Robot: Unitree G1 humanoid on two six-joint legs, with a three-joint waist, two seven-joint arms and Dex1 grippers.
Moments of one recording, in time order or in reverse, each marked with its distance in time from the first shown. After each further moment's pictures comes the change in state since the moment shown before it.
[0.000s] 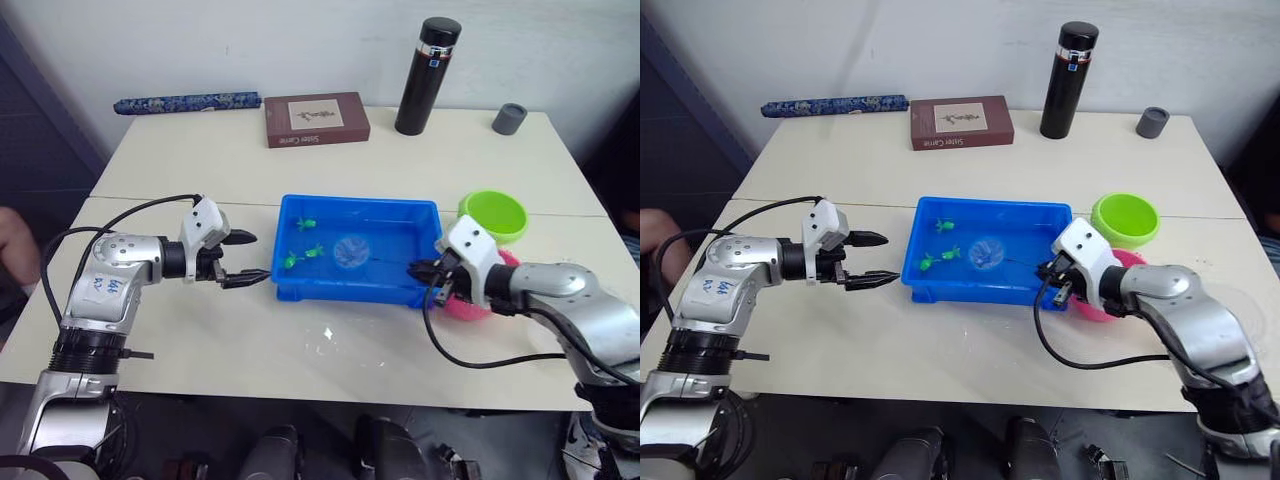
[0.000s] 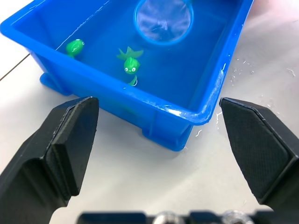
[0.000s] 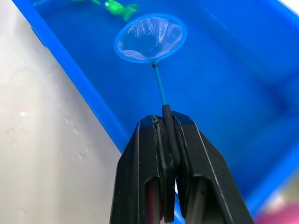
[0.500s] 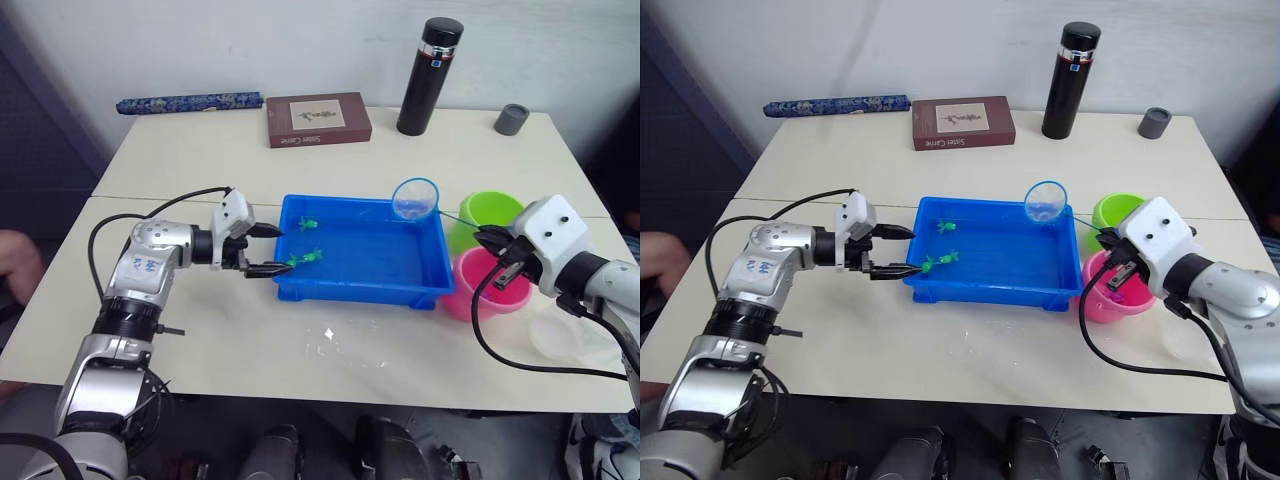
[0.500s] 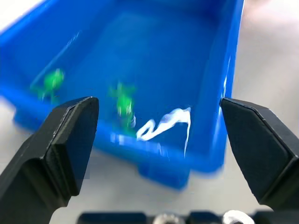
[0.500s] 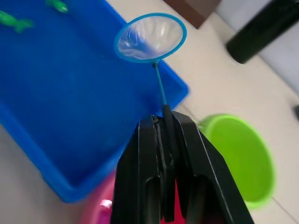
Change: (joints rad) left arm -0.138 -0.085 -0.075 0.252 0.038 -0.135 -0.092; right arm 0.186 -0.073 -0.317 -0.173 -0.035 -0.089 -0.011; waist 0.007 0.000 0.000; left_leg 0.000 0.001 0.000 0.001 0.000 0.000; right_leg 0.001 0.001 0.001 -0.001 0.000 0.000
